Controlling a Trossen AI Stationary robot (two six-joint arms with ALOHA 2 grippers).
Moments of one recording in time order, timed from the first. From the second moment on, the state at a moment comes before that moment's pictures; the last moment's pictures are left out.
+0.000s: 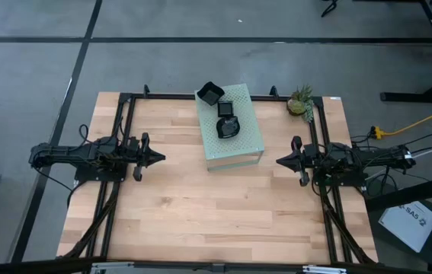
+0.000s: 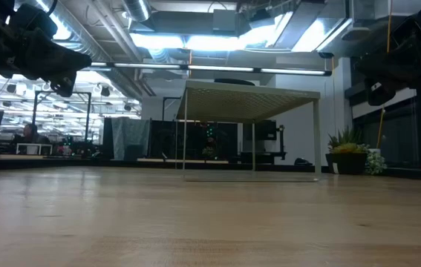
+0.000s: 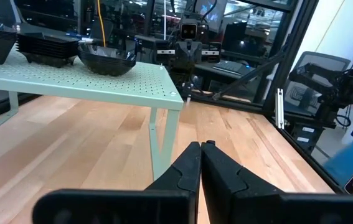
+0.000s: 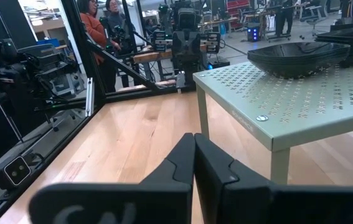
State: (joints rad) left arm 0.00 0.02 0.02 -0.01 -0.01 -0.21; right arm 0.11 0.07 0.01 0.03 0.08 0.17
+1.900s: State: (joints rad) left arm 0.00 0.02 0.02 -0.01 -0.01 -0.21; right arm 0.11 0.07 0.01 0.03 0.08 0.17
